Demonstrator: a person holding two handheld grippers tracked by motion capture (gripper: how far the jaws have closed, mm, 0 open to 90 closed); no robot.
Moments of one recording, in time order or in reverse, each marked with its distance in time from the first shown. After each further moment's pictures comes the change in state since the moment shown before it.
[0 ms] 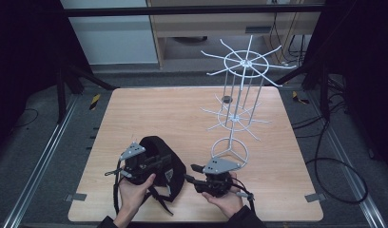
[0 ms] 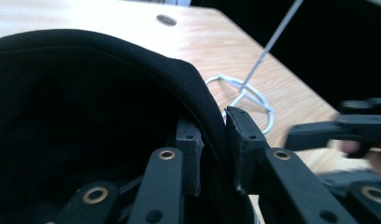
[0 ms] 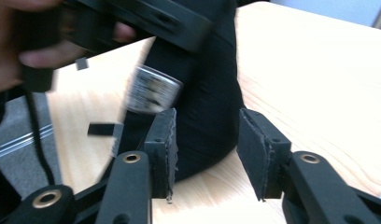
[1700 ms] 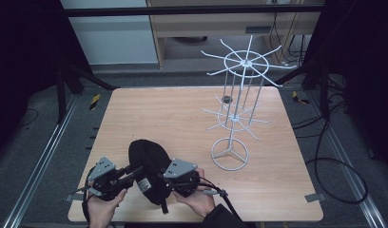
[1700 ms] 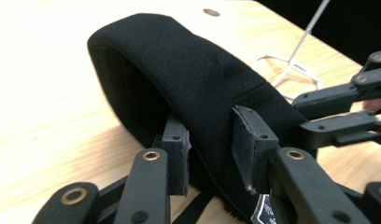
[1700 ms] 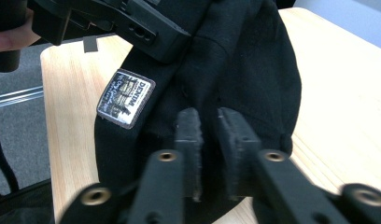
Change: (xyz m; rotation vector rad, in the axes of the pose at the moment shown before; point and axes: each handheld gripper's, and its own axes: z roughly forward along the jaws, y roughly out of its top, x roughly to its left) left arm 0.042 -0.036 -0.068 -0.005 0.144 0.088; right arm 0.051 0.033 0.065 0.090 0.012 -0.203
